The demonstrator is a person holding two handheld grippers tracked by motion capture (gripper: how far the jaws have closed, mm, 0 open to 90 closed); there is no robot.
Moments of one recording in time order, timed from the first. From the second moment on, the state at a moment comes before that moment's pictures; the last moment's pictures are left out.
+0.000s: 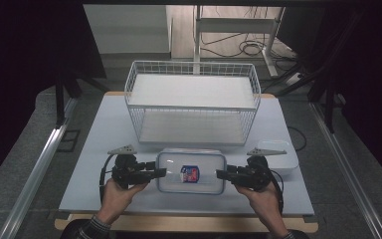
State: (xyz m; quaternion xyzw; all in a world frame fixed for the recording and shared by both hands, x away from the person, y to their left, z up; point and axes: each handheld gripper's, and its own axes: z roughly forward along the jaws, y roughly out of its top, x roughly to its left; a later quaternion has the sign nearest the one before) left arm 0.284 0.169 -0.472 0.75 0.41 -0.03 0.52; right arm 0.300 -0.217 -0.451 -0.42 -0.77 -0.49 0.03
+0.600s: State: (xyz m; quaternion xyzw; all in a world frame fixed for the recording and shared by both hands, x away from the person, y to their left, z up) left arm 0.307 0.177 -0.422 0.75 0.40 0.00 0.53; right arm 0.327 -0.209 -0.404 -0.40 -0.77 -0.51 0.01
